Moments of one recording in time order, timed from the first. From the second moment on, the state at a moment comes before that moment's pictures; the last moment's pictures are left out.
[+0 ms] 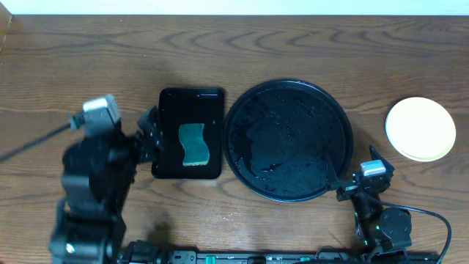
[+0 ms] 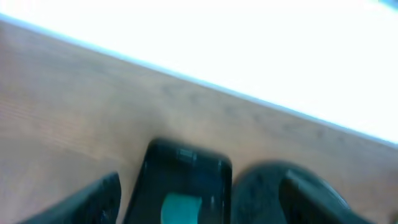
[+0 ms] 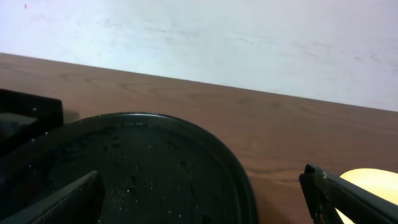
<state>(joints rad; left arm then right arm) -0.09 0.65 0.89 -0.56 -0.03 -0.36 0.19 0.01 0.01 -0.07 -0.01 -0.07</state>
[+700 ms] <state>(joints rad) 0.00 0.01 0.11 -0.02 -0.03 -0.31 0.19 0.01 0.01 -0.07 -0.01 -0.07</state>
